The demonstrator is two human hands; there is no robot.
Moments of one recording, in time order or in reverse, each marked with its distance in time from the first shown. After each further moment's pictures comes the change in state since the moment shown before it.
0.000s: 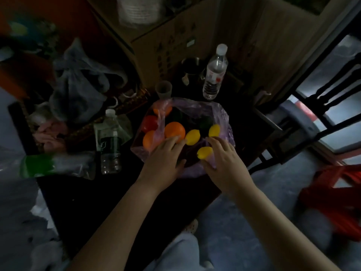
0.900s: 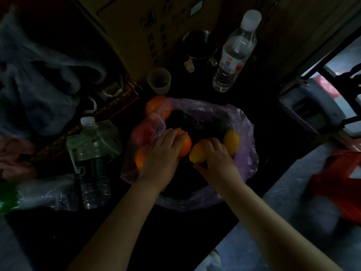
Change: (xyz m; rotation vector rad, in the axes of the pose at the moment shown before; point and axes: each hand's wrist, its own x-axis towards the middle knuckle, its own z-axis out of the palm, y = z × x) left_hand 0.102 -0.081 0.054 0.039 -0.118 -0.018; right_hand 0.108 0.047 0.107 0.029 -0.178 0.144
